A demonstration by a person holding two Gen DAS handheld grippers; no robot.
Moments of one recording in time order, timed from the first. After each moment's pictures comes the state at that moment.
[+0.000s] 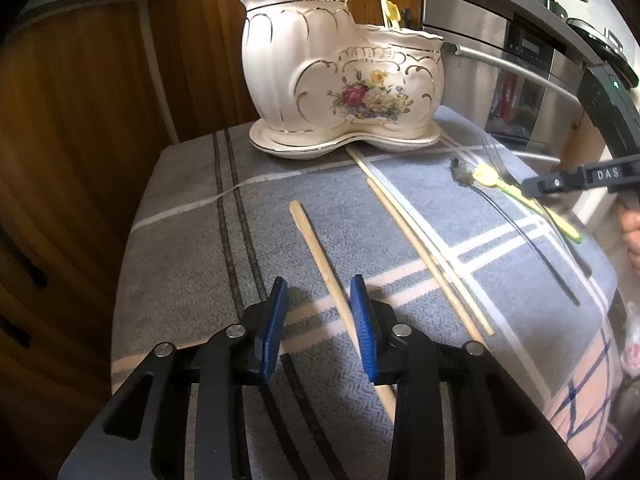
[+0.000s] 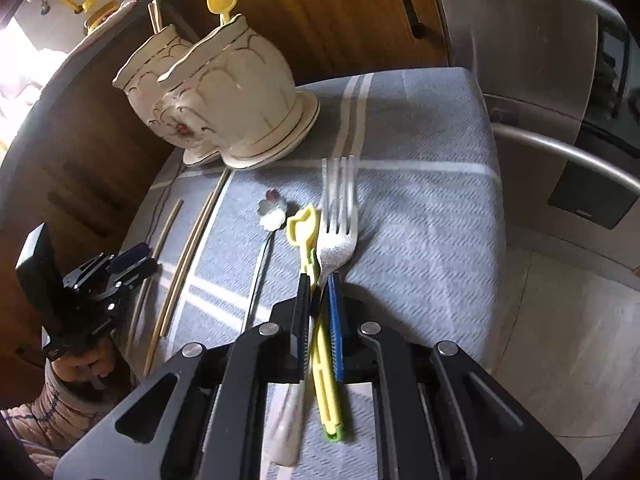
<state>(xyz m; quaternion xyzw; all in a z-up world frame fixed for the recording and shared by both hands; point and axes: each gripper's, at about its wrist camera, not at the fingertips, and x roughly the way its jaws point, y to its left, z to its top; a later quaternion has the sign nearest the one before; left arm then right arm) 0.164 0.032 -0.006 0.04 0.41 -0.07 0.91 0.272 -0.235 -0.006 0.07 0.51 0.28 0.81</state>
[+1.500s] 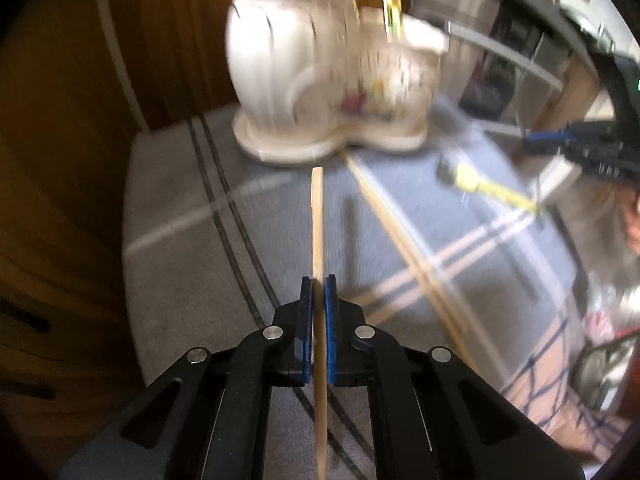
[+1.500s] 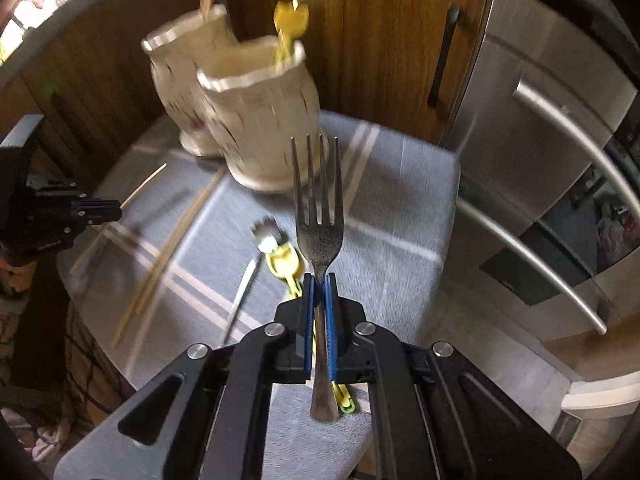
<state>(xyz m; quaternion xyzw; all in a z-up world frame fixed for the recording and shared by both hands) 0.200 0.054 0.038 0.03 0.48 -0.14 0.86 0.265 -0.209 0.060 -0.11 0.47 0.26 0.84</state>
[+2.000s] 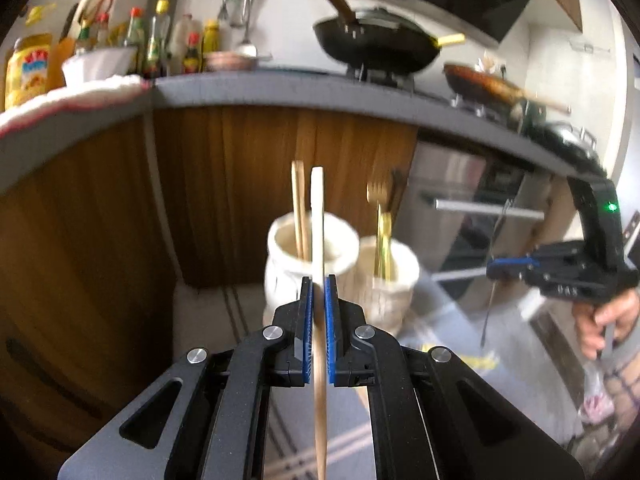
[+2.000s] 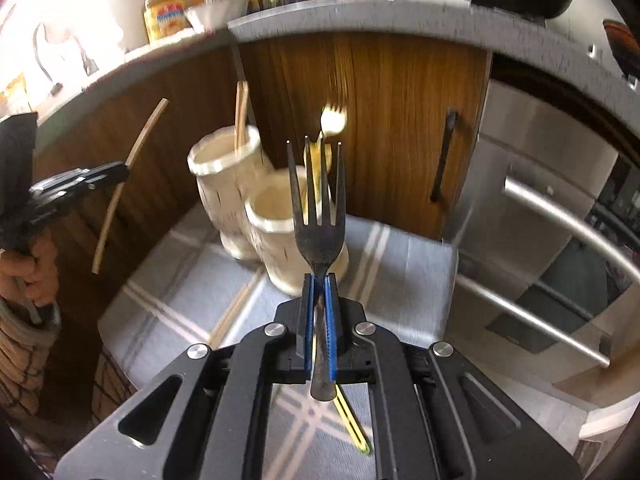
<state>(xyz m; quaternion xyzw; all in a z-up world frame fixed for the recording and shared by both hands) 0.209 0.066 0.167 -0.03 0.28 -0.12 0.95 0.275 -0.198 0.141 -0.05 0.37 0.29 0.88</state>
